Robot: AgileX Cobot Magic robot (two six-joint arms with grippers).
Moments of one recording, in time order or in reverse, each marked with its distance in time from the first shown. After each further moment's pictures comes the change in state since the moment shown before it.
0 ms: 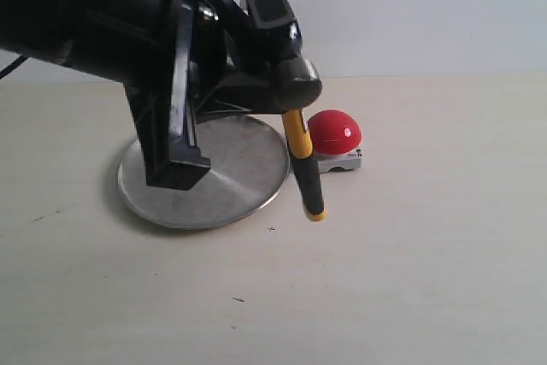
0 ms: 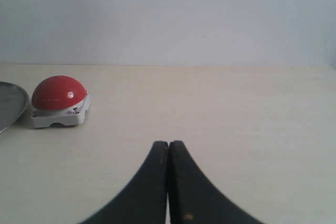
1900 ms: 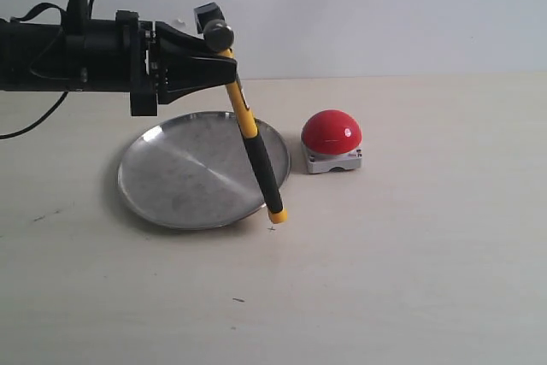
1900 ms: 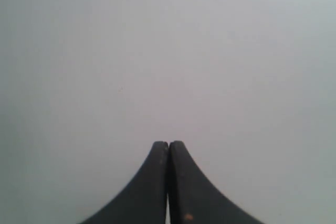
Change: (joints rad) left arm 0.556 0.534 0.020 -0.997 0.530 0.930; right arm 0.000 0.148 -0.121 0.061 -0.631 0.393
